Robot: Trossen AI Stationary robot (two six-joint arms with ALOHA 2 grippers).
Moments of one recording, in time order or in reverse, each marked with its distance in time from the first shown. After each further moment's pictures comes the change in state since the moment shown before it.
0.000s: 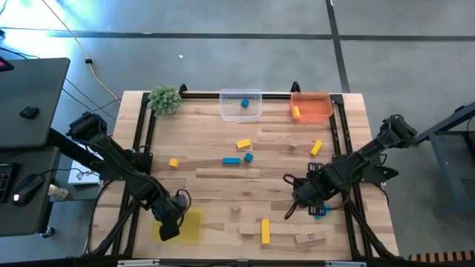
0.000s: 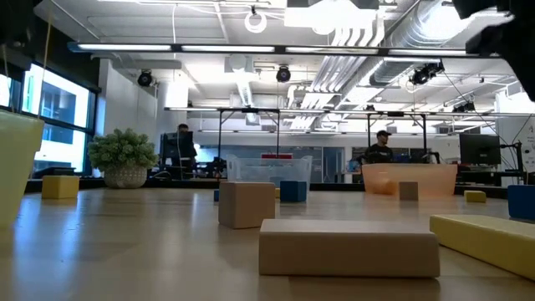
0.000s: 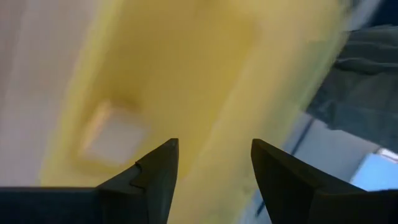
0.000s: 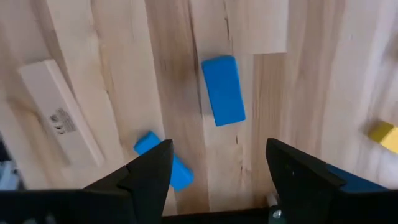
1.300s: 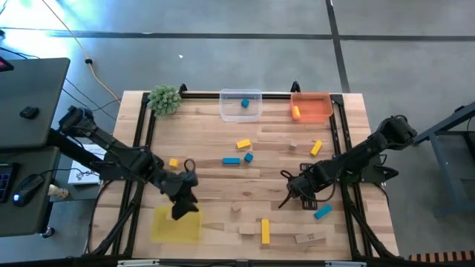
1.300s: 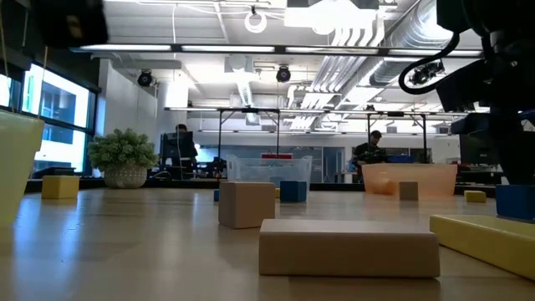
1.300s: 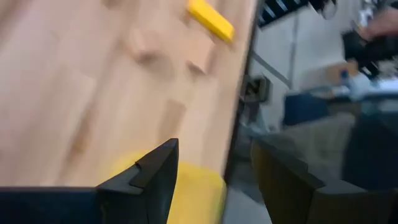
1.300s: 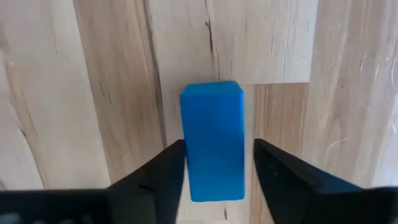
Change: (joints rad) left arm 0.265 -0.211 0.069 0.088 -0.186 0.295; right arm -0.127 0.000 -0.378 0.466 -0.031 -0.155
